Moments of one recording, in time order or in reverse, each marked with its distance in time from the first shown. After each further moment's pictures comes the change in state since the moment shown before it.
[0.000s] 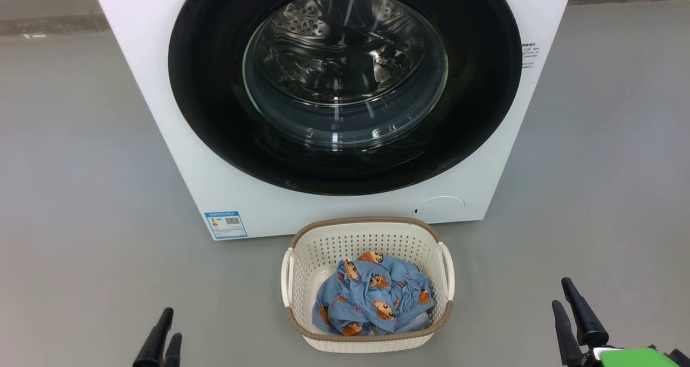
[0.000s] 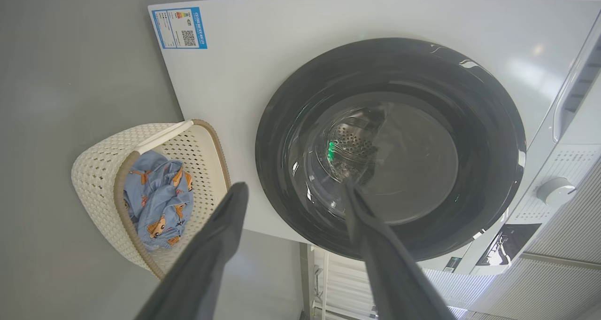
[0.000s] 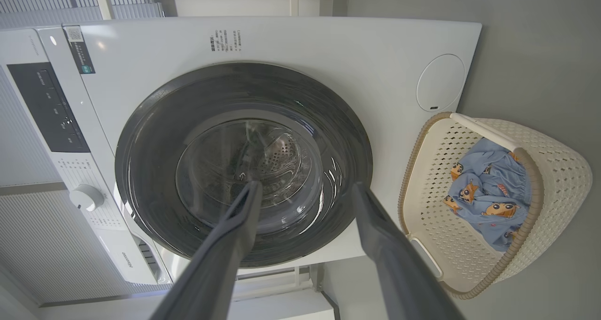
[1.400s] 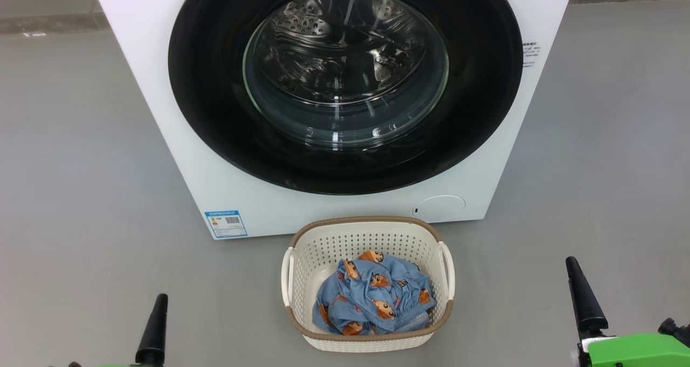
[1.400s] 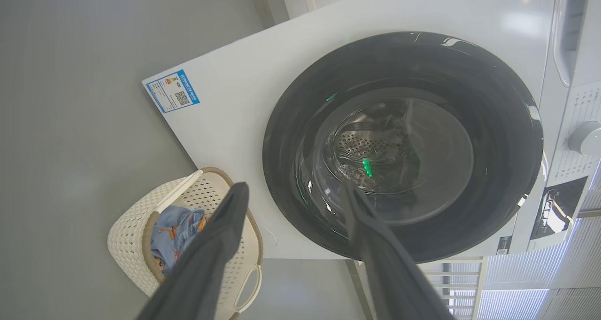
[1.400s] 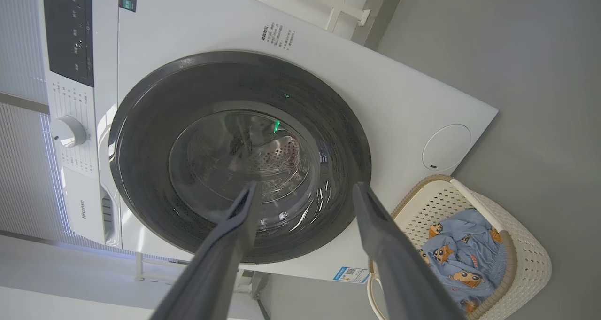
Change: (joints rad) left arm 0.001 0.006 -0.028 -0.069 0.259 0.000 -0.121; right arm 0.016 -0.014 0.029 -0.128 -0.327 0.000 -0.121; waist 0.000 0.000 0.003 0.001
